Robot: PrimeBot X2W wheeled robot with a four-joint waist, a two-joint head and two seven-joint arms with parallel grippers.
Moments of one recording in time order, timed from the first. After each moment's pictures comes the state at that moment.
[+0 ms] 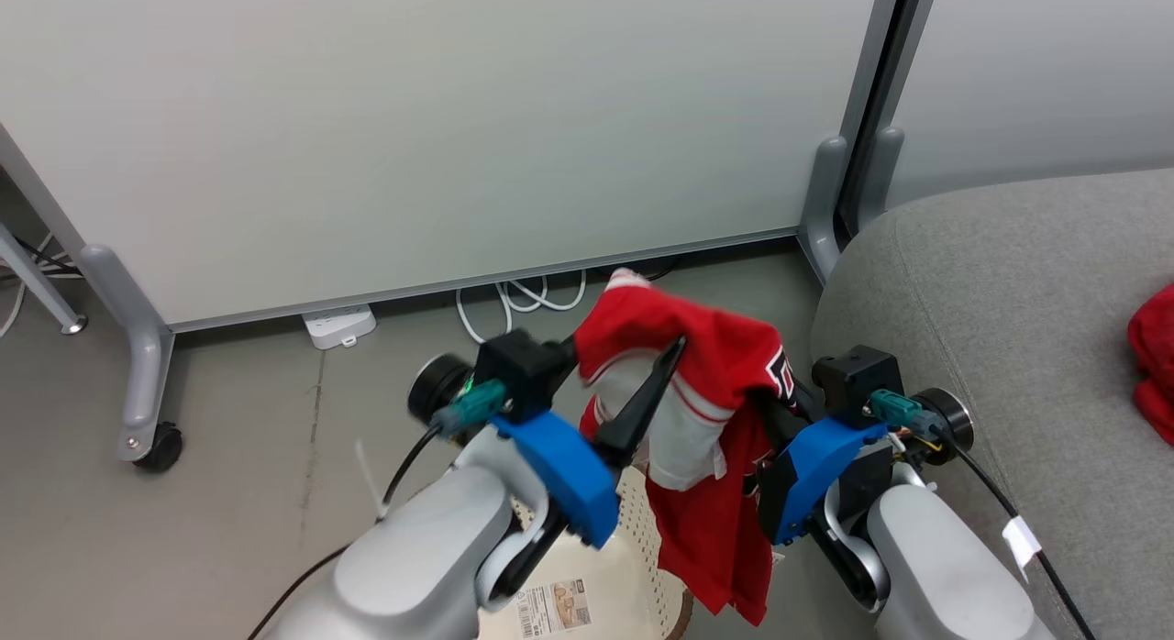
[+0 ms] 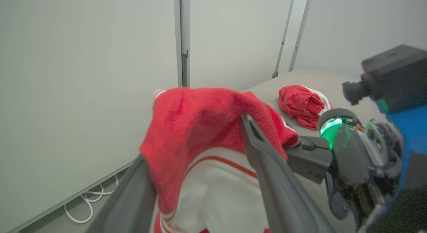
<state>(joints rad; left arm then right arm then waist) -0.82 0.12 -1.07 0.59 -0.82 0.01 -0.26 -0.45 -0.11 0.35 0.54 0.17 0.13 -0.04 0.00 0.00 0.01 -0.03</state>
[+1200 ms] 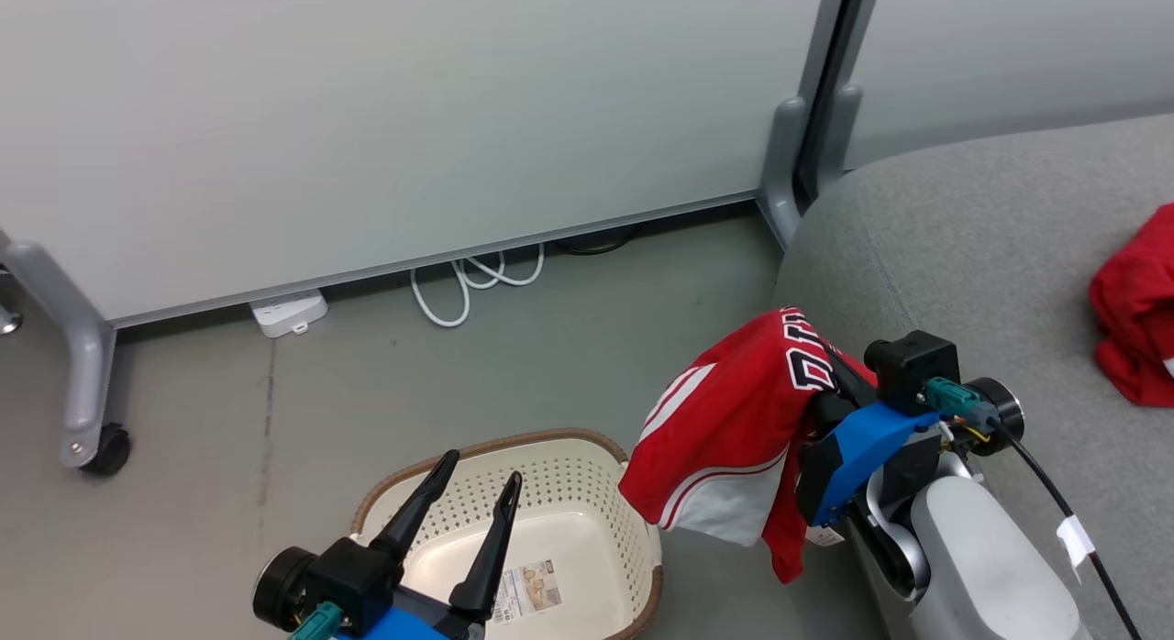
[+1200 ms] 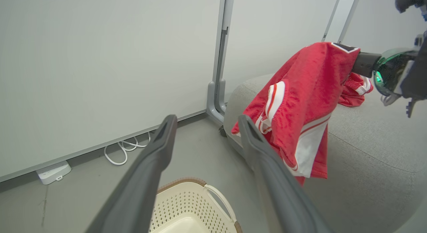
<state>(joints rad) -0.13 0.14 -0.40 0.24 -0.27 -0.13 -0.26 -0.41 -0.14 0.26 0.44 0.15 0.13 -0.01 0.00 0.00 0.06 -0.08</state>
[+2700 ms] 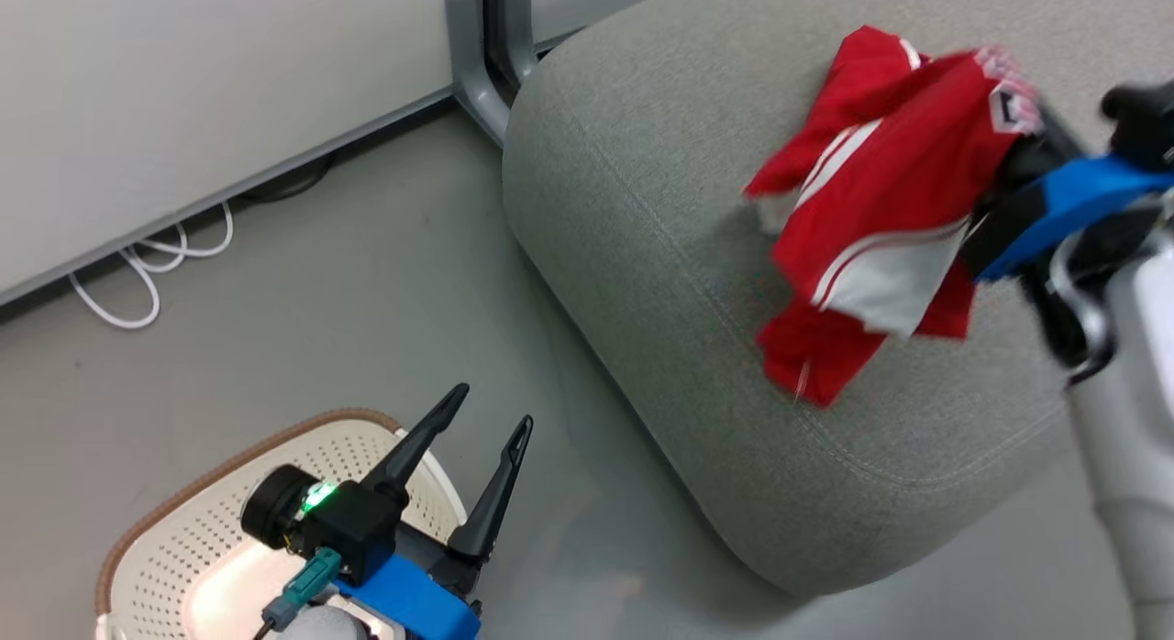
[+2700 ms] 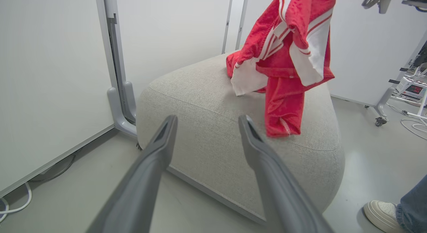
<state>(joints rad) -0.23 0.21 -0.47 0.20 -0.25 -0.13 -0.26 -0.68 -0.23 0.07 0.43 0.21 0.13 0.04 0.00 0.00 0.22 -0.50</state>
